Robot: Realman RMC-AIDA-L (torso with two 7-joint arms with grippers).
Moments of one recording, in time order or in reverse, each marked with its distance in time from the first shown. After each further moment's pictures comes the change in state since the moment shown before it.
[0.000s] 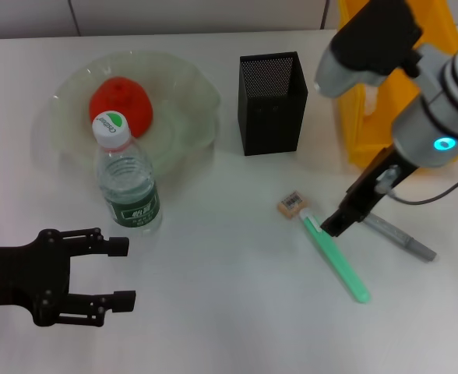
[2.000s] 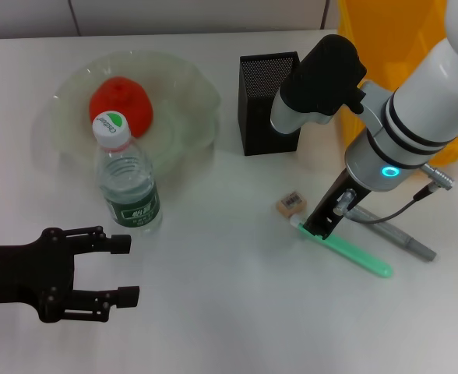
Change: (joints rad) left arm 0.000 -0.004 -0.003 -0.015 -0.002 -0.026 -0.001; right arm 0.055 0.003 -0.159 0.198 0.062 0.206 0.029
